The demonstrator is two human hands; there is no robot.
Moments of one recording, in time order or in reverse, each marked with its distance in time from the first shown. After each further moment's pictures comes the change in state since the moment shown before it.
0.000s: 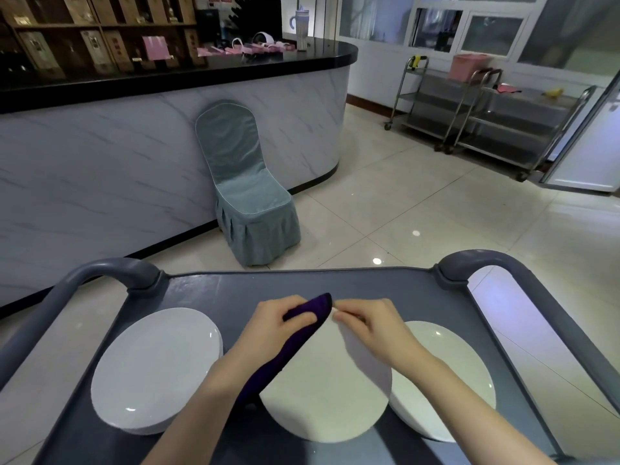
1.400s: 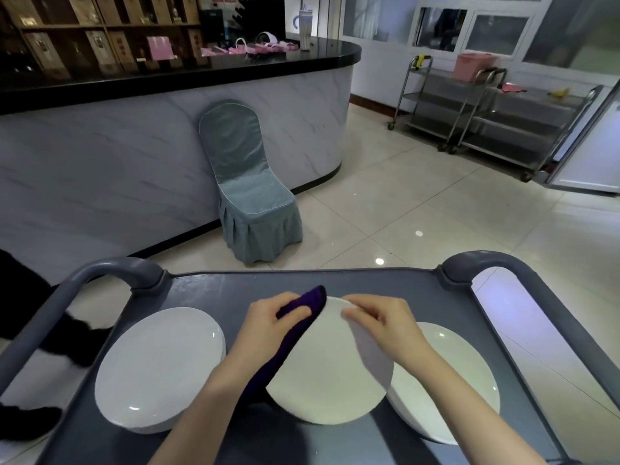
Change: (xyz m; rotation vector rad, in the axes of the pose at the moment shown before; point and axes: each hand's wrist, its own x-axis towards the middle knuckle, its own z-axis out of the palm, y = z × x) left_hand -0.007 0.003 -0.004 -0.110 0.142 -0.044; right_hand -0.003 -0.002 -0.007 0.207 0.078 0.142
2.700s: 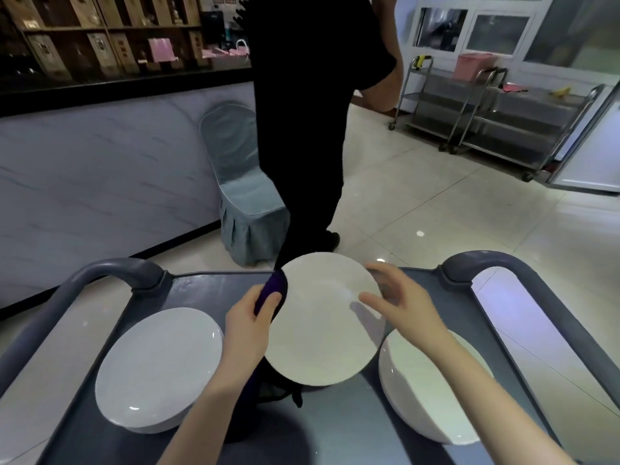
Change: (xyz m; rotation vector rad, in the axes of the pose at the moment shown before) left_hand -0.002 -0.012 -0.003 -0.106 0.340 -0.068; right_hand 0.007 0.000 -0.029 0.087 0.100 0.091
